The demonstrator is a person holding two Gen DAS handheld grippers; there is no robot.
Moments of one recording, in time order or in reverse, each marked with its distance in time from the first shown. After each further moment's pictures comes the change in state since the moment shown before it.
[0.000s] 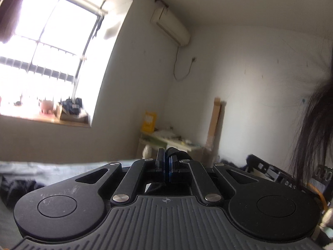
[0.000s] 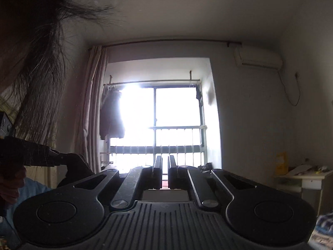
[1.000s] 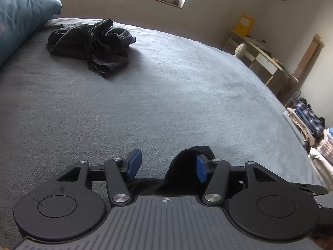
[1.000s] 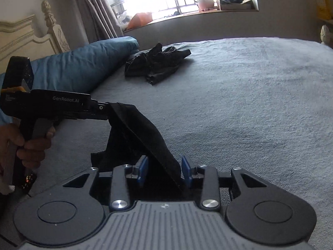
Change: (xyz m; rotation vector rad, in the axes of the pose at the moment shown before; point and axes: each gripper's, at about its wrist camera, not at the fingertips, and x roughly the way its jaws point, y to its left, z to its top) left arm 0.096 0.185 -0.192 -0.324 0.518 0.365; right arm 0.126 0.041 -0.293 0.216 0.953 0.157
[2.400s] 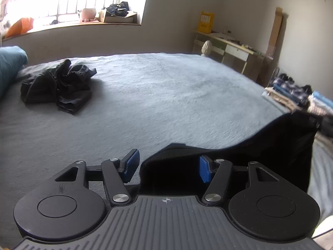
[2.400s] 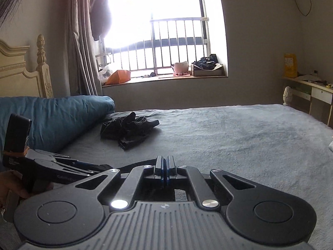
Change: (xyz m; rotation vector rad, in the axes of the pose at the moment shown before) left arm -0.016 -0.067 -0.009 0.264 -0.086 -0.073; right arm -0.113 0.014 0.016 -0.115 -0.373 -0.216
